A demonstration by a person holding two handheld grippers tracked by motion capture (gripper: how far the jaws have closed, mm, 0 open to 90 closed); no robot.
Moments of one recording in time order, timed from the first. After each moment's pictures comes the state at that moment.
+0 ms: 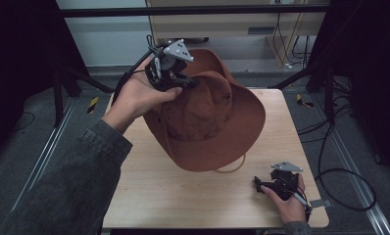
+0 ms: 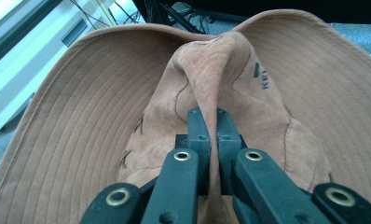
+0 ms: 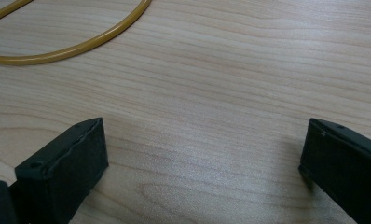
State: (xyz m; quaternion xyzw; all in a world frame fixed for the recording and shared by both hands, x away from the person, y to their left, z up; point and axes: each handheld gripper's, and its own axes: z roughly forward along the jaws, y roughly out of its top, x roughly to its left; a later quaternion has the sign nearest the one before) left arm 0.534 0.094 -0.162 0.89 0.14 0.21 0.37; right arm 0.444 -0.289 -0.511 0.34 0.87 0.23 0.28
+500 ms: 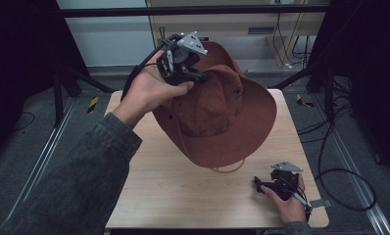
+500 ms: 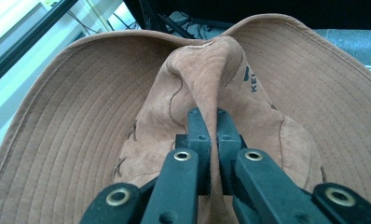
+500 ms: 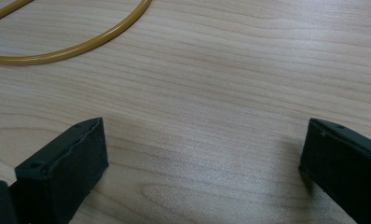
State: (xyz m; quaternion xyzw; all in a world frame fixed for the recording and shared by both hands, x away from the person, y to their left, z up) left arm 0.534 0.066 -0.151 0.89 0.12 0.21 0.38; right arm 0.444 -0.289 -0.511 0.34 0.87 0.24 0.28
